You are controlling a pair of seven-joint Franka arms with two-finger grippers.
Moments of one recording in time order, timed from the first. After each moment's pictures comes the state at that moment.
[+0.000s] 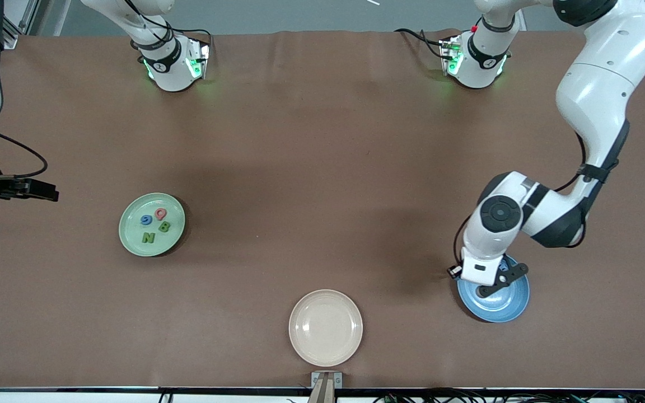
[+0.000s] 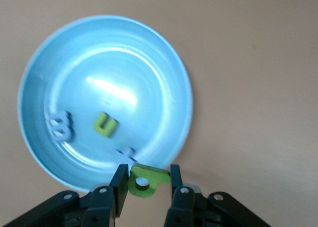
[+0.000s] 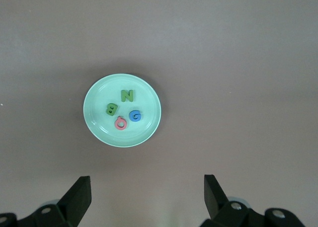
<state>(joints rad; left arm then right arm) 0.31 0.82 -0.71 -1.55 0.86 2.17 -1.17 -0.13 0.30 0.07 -1.35 -0.08 1.50 -0.01</state>
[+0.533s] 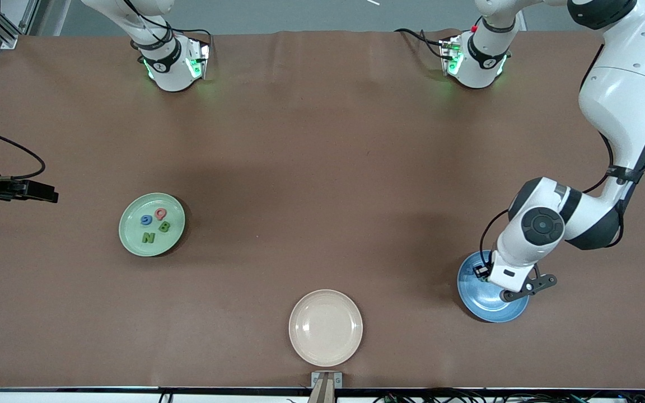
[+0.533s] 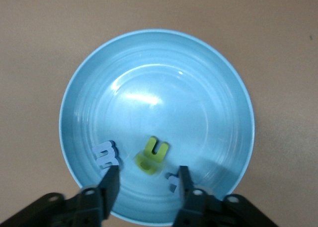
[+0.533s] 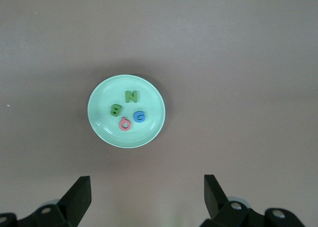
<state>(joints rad) 0.40 0.83 -0.71 -1.55 0.77 2.16 -0.91 -0.14 0.30 0.08 -1.35 -0.05 1.50 -0.01</state>
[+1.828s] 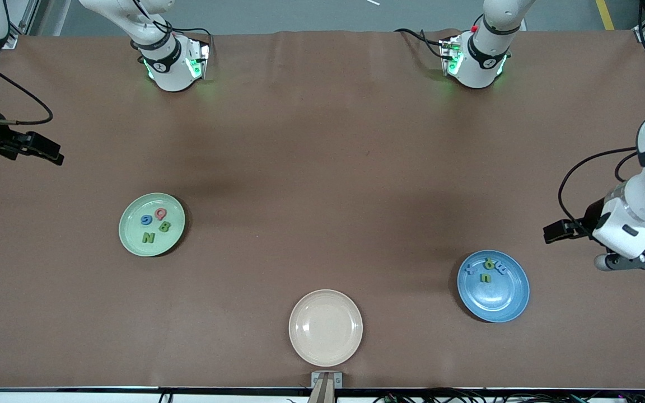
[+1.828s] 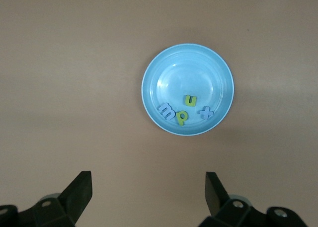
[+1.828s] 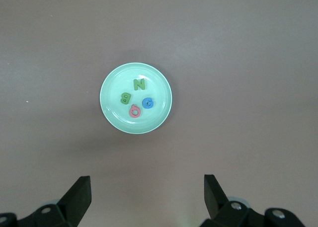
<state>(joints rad) 0.85 0.67 -1.27 -1.44 0.70 1.68 -0.48 -0.04 -0.04 0.00 -1.70 -0.03 1.61 0.08</state>
